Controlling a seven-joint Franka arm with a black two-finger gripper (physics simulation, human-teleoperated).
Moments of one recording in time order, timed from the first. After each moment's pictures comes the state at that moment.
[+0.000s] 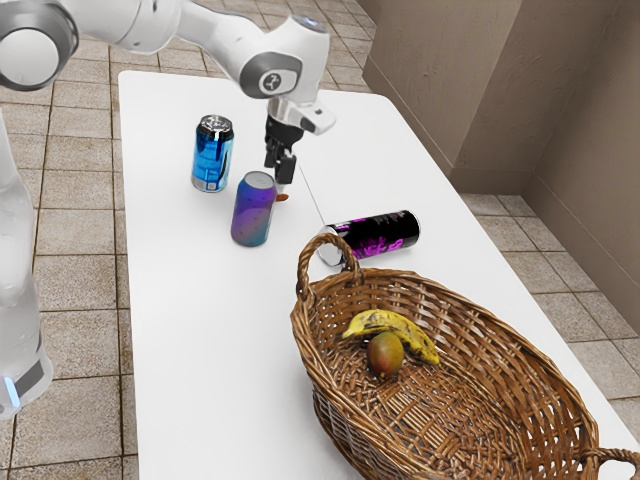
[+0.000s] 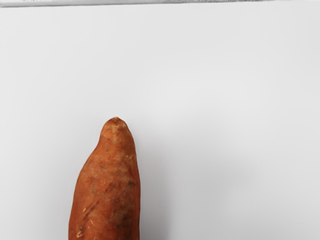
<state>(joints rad) 0.04 -0.11 0.32 -2.09 0.08 1.99 0.33</state>
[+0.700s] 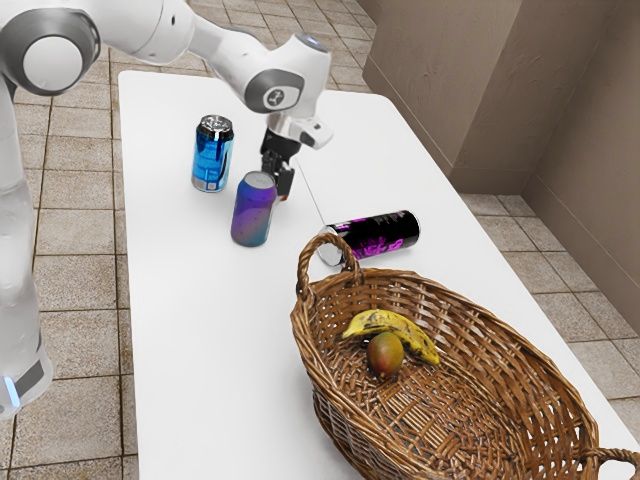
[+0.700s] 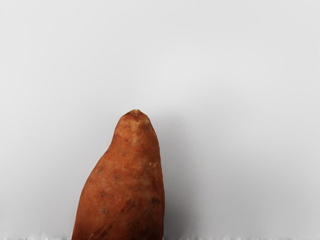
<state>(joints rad) 0.03 -0.04 0.35 -2.09 0.08 2.01 0.31</state>
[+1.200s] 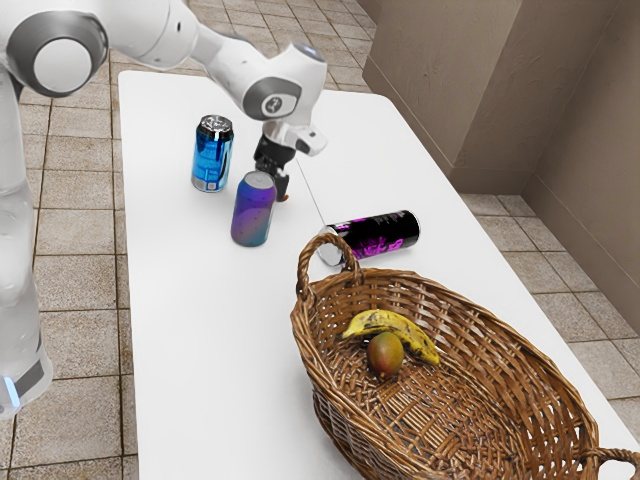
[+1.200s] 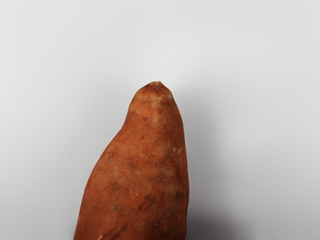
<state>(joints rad) 0.04 -0.01 0.36 -2.11 0.07 2.02 0.31</state>
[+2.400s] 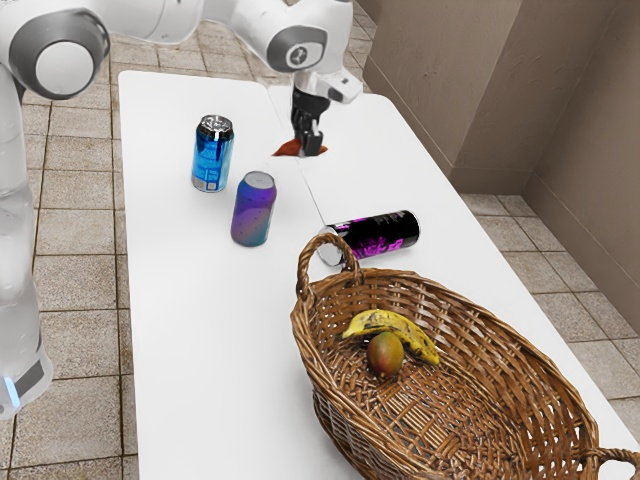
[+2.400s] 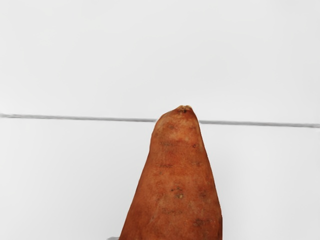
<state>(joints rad) 0.03 0.00 0.34 -1.77 0.07 1.90 0.32</state>
